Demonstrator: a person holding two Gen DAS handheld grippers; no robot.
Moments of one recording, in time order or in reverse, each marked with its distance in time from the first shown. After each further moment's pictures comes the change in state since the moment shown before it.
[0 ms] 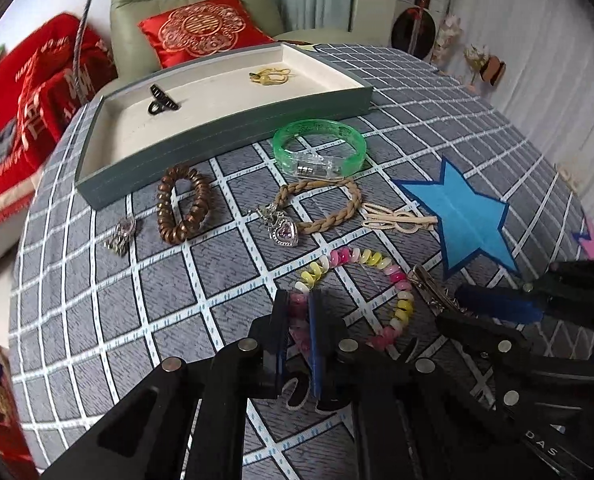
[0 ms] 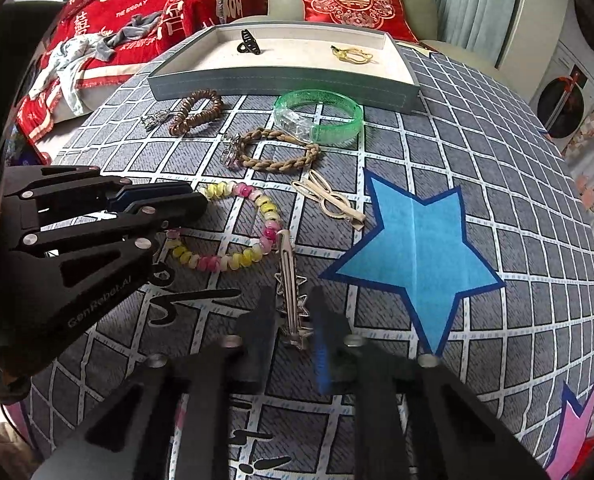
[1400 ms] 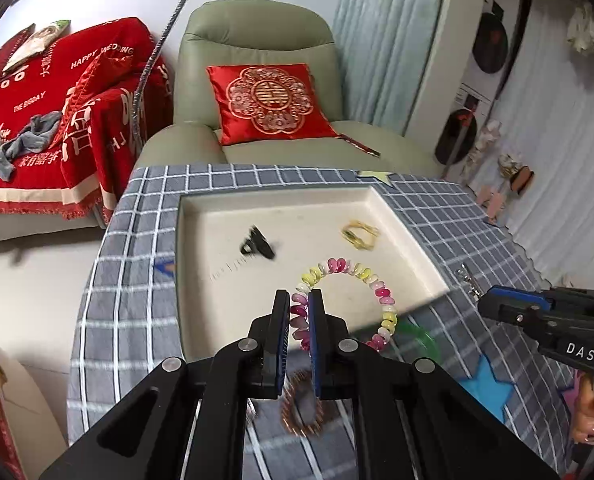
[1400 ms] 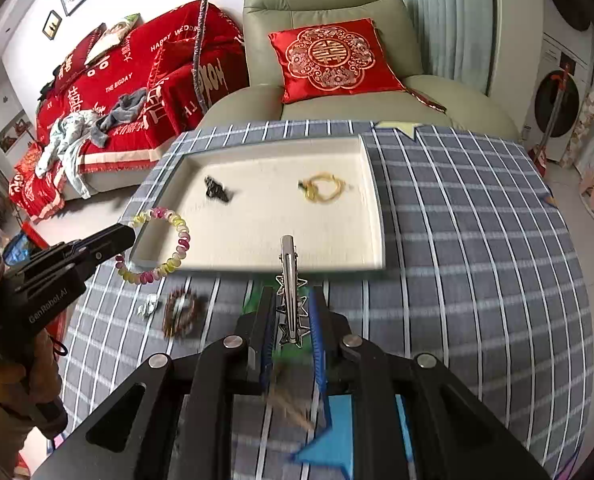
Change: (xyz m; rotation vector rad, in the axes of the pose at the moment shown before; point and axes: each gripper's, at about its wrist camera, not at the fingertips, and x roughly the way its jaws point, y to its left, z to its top) left arm -0.031 0.106 0.116 -0.211 -0.252 0.034; right arm -0.026 -0.060 0.150 0.130 -0.159 0.096
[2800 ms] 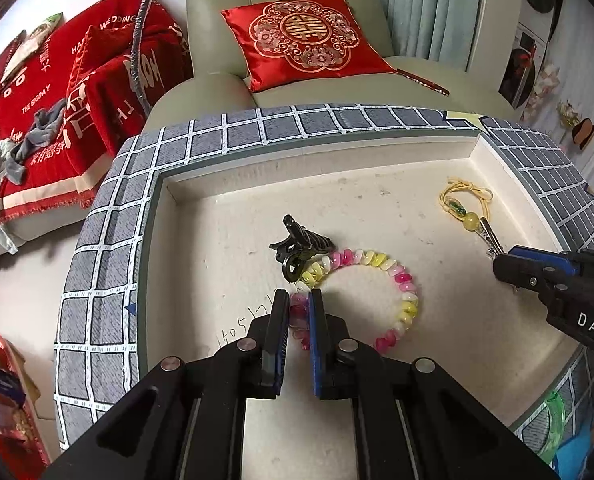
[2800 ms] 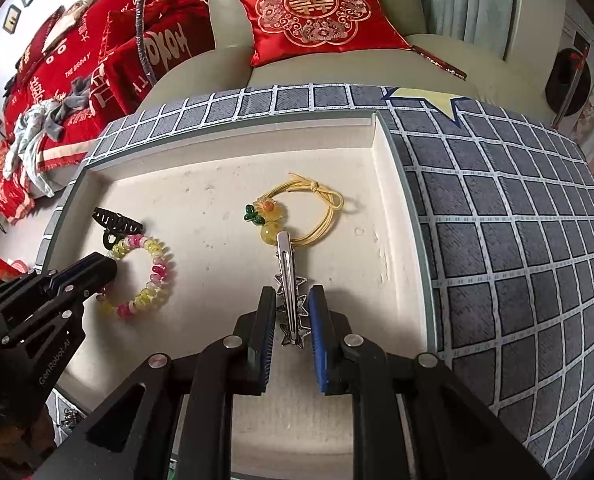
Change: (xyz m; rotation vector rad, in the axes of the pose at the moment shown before) left arm 0.139 0.016 0.026 0.054 0.205 0.206; right arm 0.159 -0.028 0.069 0.049 0.141 -0.047
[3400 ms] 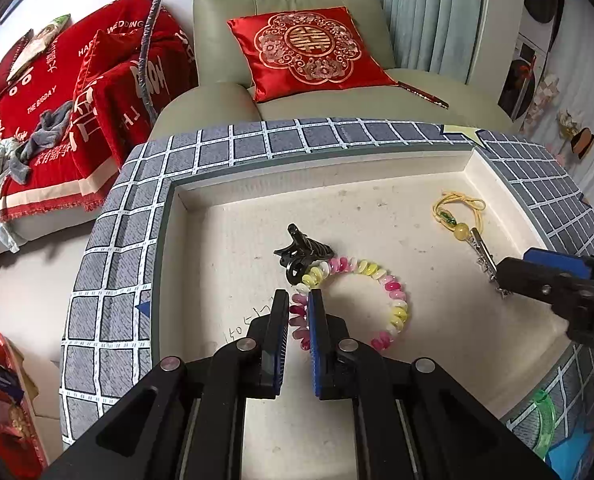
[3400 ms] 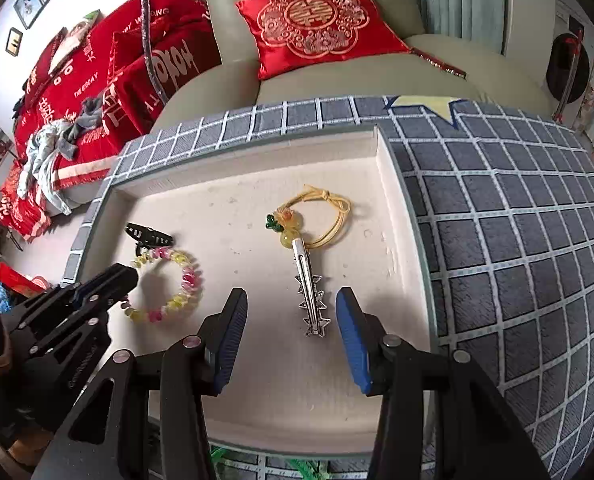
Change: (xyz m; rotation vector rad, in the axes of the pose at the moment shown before) left arm -0.013 0.002 0.000 -0.016 -0.039 -0.007; right arm -0.026 0.000 -0.002 0.053 -0.040 0.066
